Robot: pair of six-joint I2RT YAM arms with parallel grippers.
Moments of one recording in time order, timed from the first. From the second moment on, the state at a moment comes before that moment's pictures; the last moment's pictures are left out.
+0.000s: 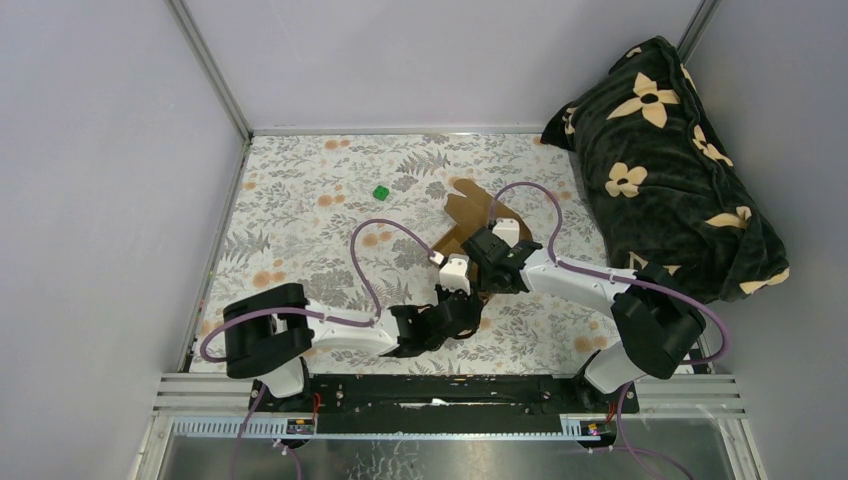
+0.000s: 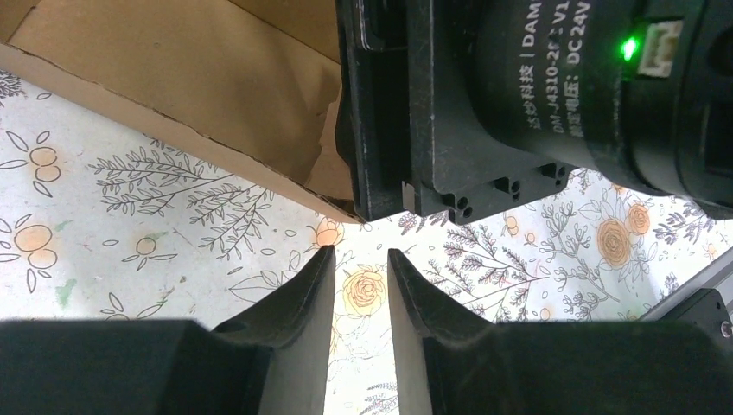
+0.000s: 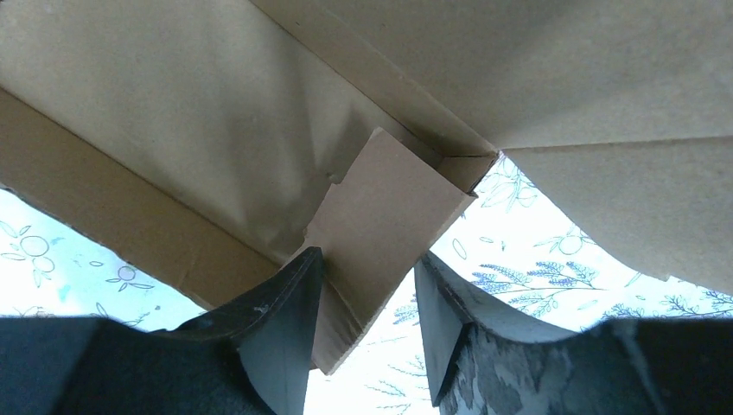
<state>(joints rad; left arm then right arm) -1.27 1.63 0.76 0.28 -0.58 -0.82 0.79 1.53 0.90 -0.58 0.40 0.78</state>
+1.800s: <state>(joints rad) -1.29 1.86 0.97 0.23 -0.76 -0.96 0.72 1.54 0.86 -0.54 0.37 0.77</state>
